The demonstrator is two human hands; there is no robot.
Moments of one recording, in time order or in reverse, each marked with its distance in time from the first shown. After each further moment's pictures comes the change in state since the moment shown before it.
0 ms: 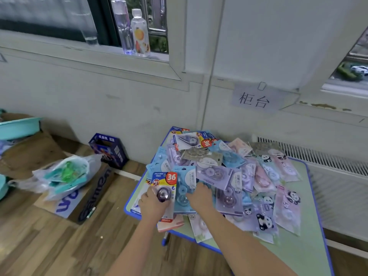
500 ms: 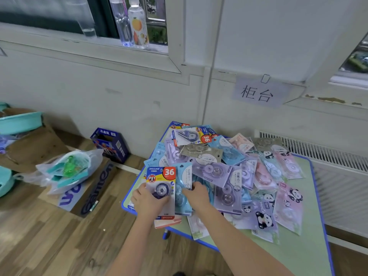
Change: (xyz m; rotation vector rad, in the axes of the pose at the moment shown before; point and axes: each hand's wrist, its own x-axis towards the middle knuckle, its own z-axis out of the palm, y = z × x) left_hand -0.012 0.008 -0.005 -0.125 0.091 -0.082; right_hand -0.004 0.003 -0.001 0.394 -0.065 0.031
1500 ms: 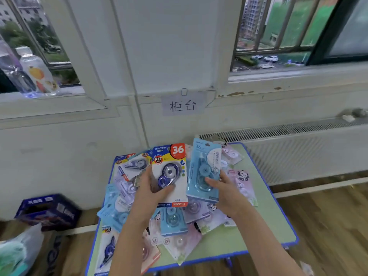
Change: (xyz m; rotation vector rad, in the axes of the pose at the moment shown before) left_hand -0.033 0.132 -0.015 -0.631 -0.733 0.583; right_hand -0.085 0.020 -0.162 1.323 0.034 -0.195
